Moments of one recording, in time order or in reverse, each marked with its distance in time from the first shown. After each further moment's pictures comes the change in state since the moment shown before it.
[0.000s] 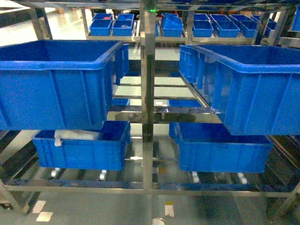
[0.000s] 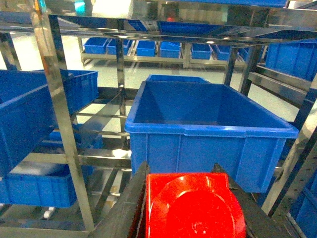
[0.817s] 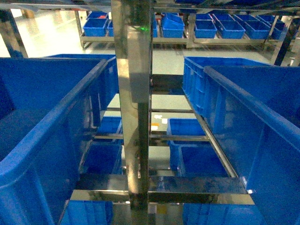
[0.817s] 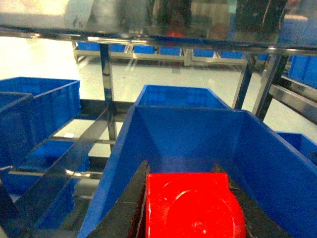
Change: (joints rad) left arm 0.002 0.015 0.000 -0.002 -0.001 0.000; right arm 0.000 0.014 0.000 -0.005 0.000 0.000
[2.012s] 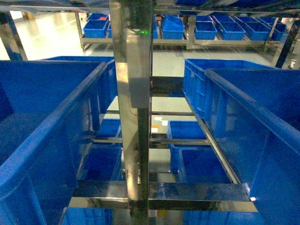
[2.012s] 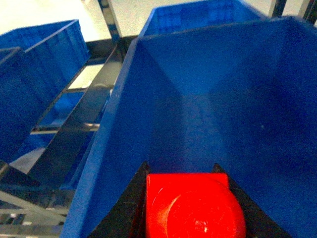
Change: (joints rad) left arm 0.000 -0.010 0.000 0.002 0.000 0.000; right arm -0.158 0.436 0.148 -0.067 -0.229 0.133
